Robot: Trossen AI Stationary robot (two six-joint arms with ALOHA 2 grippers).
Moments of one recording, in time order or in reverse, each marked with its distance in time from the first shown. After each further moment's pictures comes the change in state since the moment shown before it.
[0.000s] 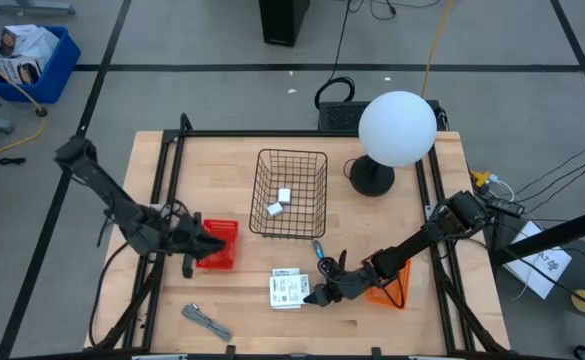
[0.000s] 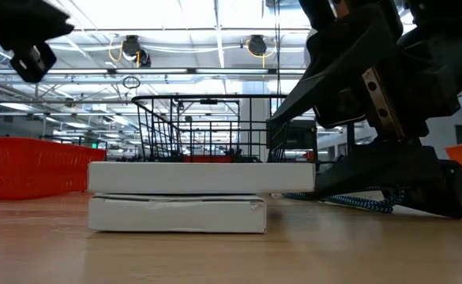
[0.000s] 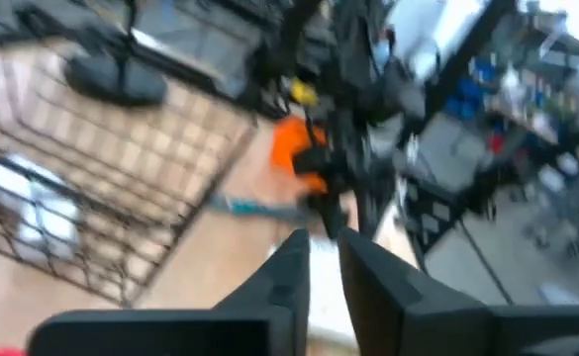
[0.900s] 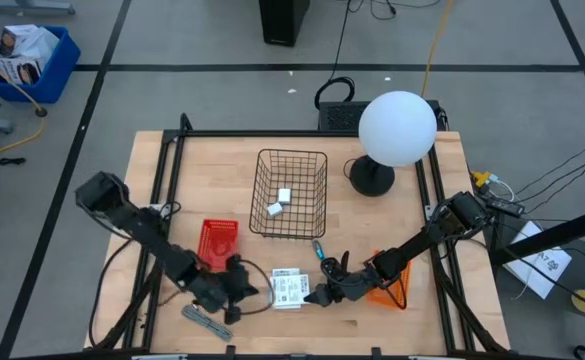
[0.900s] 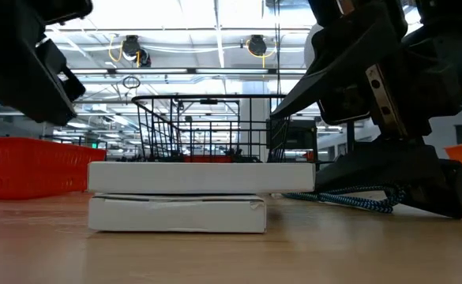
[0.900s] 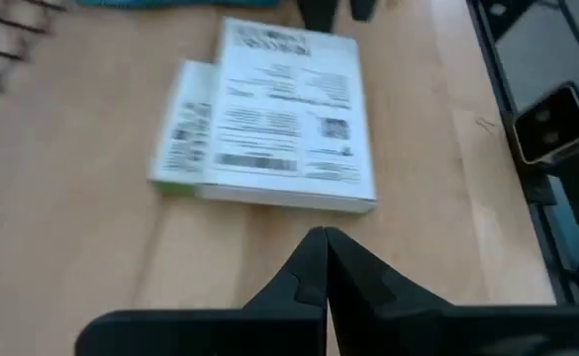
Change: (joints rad) left arm 0.066 0.885 0.478 -0.143 0.310 -0.086; right arm 0.007 0.001 0.000 0.036 0.079 -0.016
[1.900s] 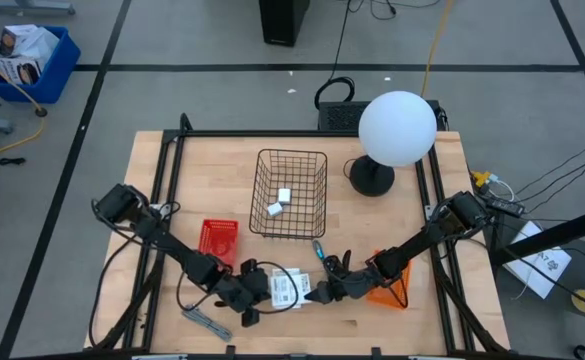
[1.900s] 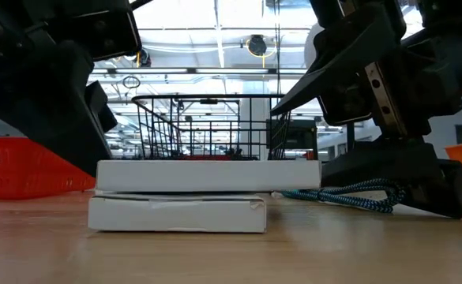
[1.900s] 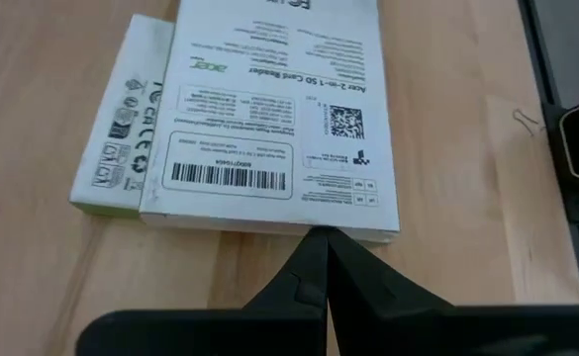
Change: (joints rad) left arm 0.105 0.177 0.119 0.014 0.147 -0.001; right arm -0.005 0.000 0.009 0.055 0.012 0.018
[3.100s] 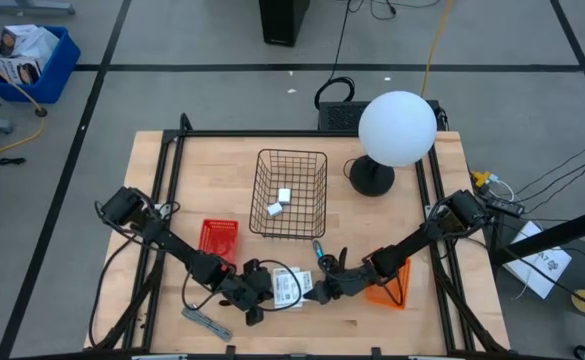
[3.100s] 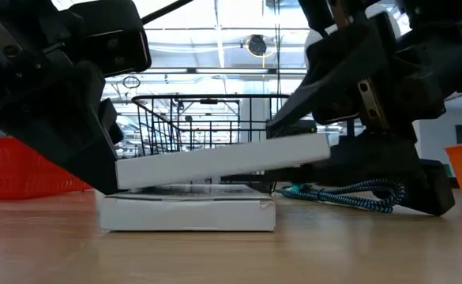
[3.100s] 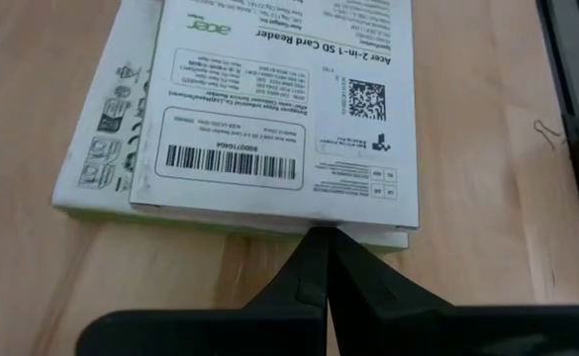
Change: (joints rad) left arm 0.017 0.047 0.000 0.053 0.019 -0.022; right arm -0.030 0.000 0.006 -0.049 -0.041 -0.073
